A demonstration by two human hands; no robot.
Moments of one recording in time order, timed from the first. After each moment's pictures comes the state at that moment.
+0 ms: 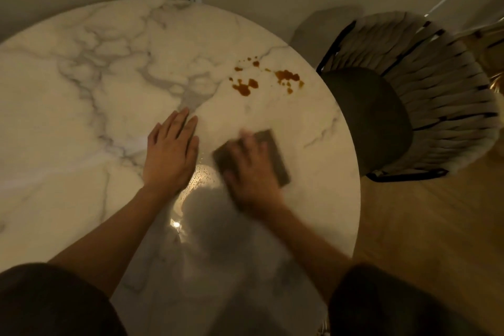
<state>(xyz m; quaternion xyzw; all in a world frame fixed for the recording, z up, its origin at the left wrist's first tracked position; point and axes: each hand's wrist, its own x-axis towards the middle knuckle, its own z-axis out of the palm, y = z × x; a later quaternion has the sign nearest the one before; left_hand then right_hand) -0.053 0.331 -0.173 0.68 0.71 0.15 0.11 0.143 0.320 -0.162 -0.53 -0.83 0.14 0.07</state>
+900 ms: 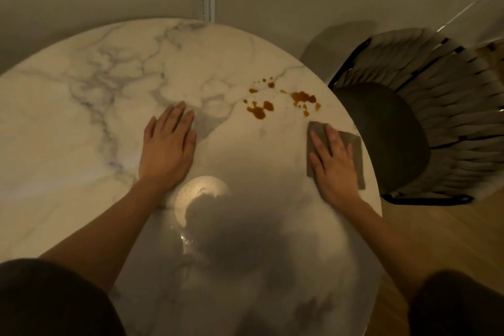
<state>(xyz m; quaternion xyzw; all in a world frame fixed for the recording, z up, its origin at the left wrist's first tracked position) -0.093 0.382 -0.175 0.67 0.72 0.15 0.10 0.254 0.406 -0.161 -0.65 -0.75 0.10 0.02</state>
